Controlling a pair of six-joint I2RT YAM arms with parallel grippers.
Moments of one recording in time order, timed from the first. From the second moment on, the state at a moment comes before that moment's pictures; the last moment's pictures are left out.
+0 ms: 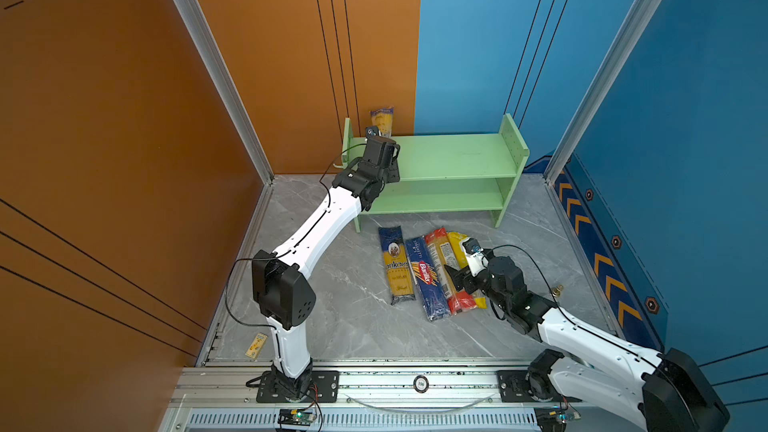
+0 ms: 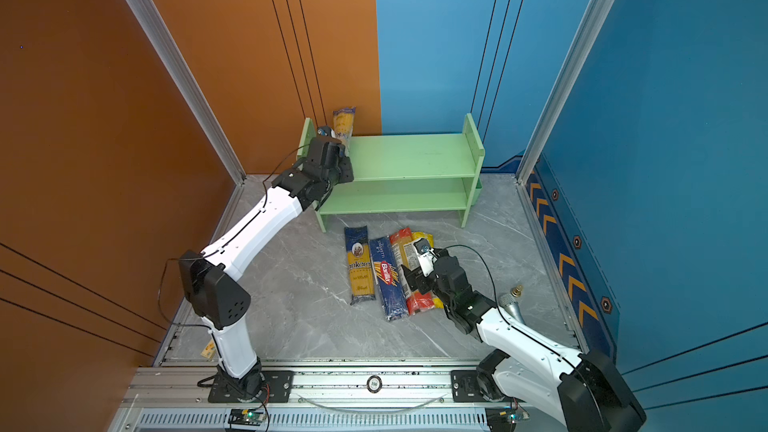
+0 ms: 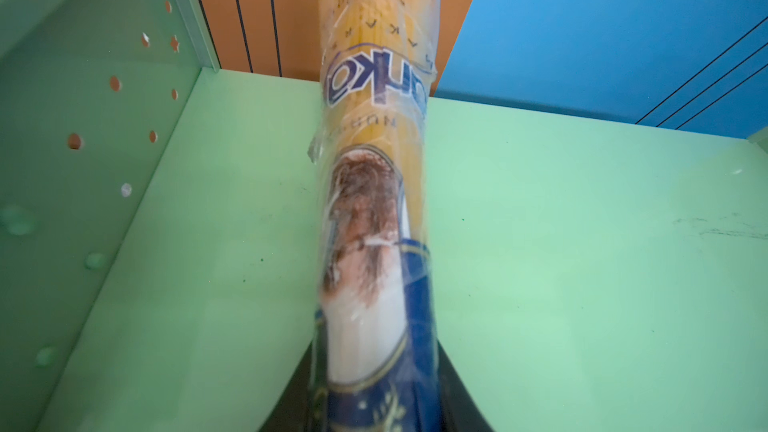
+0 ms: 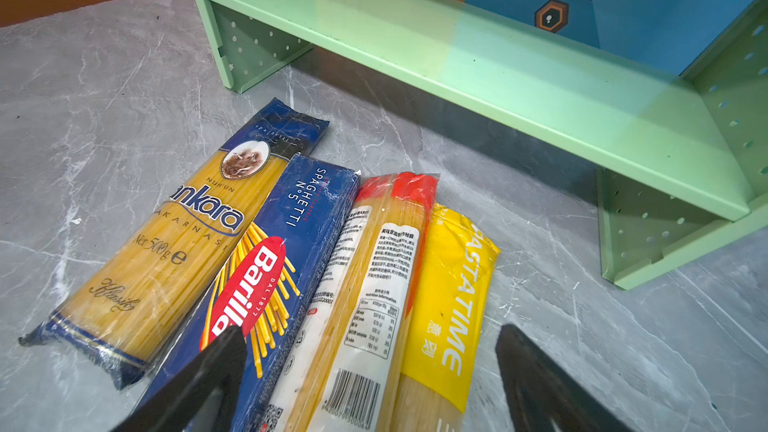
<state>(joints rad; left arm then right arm) -0.50 1.86 1.91 -0.58 -0.36 -0.44 0.62 1.02 0.41 0.19 0.14 -0.07</state>
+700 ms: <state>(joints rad) -0.49 1.85 1.88 -0.54 -0.34 -0.44 0.62 1.02 0.41 0.20 0.14 -0.06</state>
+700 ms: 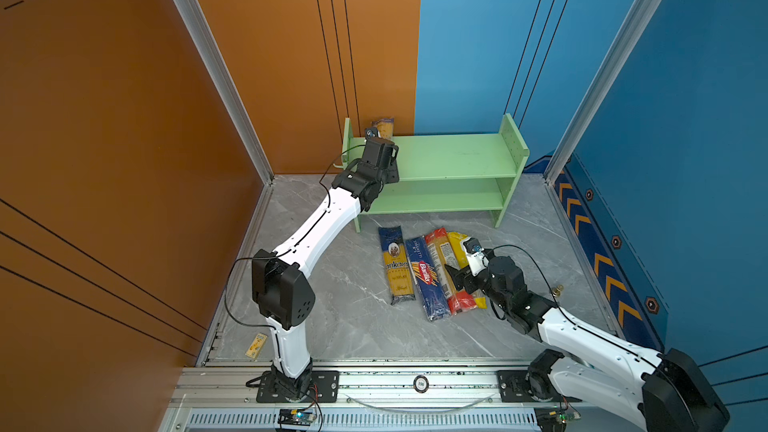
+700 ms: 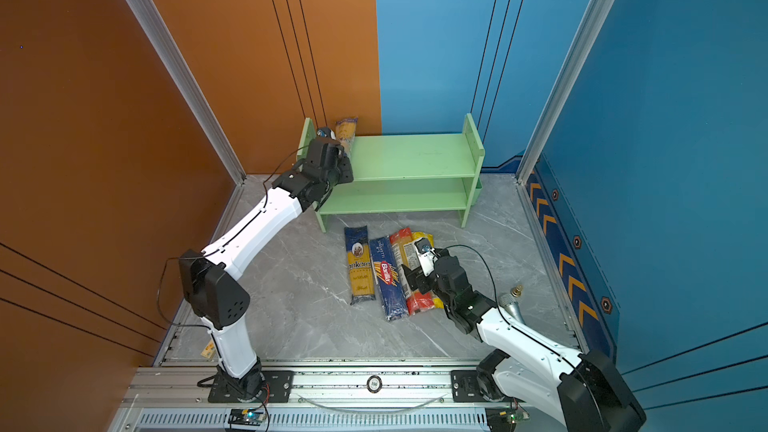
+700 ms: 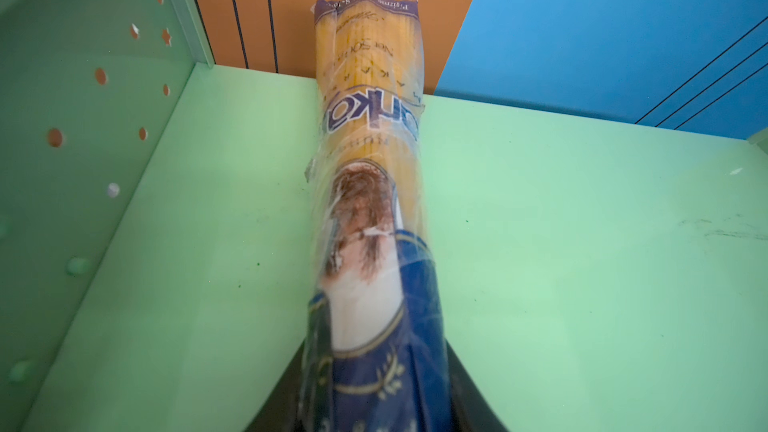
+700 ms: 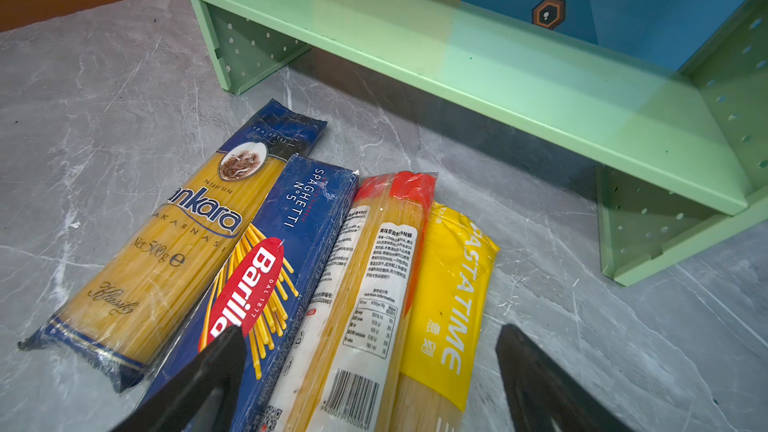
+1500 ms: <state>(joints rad) -0.49 1.83 1.83 -0.50 -0.31 -0.44 0.62 1.03 0.41 0.22 0.13 -0.05</state>
